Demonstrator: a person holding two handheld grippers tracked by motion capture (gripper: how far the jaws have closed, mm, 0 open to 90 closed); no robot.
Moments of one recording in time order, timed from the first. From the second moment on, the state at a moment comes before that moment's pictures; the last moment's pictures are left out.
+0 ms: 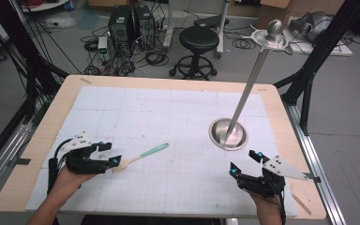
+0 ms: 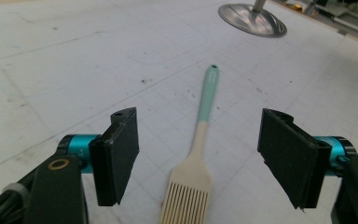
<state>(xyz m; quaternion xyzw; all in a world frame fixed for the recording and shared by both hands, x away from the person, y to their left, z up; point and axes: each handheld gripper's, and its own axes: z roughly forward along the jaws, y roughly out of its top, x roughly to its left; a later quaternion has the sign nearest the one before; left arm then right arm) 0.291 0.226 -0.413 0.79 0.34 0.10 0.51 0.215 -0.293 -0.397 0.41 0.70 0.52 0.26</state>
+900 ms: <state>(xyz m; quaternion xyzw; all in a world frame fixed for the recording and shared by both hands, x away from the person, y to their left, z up) 0.326 0.177 -0.441 0.87 0.28 0.06 0.41 0.215 -0.294 -0.397 0.42 0.70 0.52 0.26</state>
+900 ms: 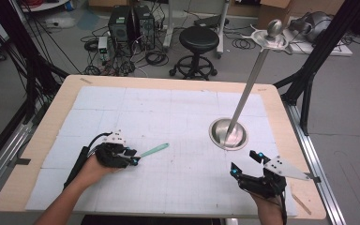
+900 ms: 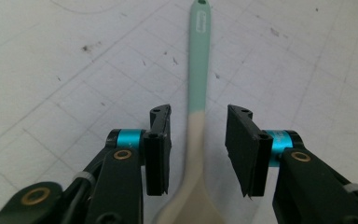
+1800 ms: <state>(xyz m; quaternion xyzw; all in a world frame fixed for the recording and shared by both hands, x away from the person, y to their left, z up) 0.321 0.173 -0.440 0.87 0.28 0.08 0.39 0.214 -0.295 -0.397 0.42 0.69 0.52 0.26</state>
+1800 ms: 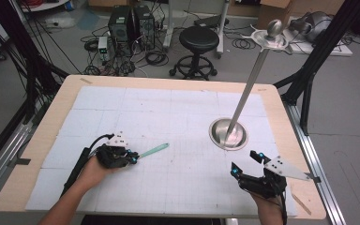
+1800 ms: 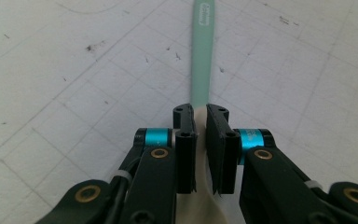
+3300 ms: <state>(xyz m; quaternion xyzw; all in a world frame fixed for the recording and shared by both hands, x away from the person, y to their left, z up) 0.258 0.158 -0.384 0.78 0.26 0.08 0.56 0.236 -0.218 -0.397 0.39 0.71 0.57 0.15</state>
